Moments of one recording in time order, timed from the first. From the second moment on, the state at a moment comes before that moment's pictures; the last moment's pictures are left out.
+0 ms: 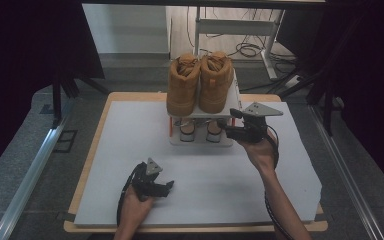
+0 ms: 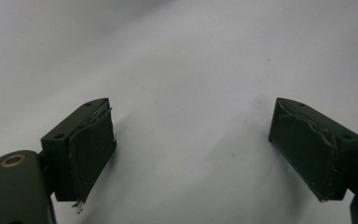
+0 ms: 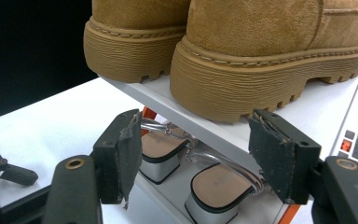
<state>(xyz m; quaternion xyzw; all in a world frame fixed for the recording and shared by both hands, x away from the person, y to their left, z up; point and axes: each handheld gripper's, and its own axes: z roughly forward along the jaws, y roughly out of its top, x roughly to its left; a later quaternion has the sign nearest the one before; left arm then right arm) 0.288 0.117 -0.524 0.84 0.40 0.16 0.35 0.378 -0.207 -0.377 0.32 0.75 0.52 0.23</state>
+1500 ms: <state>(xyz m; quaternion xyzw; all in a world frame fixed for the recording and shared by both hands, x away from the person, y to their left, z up) 0.288 0.117 -0.524 0.84 0.40 0.16 0.35 0.344 -0.265 -0.394 0.36 0.75 0.50 0.23</state>
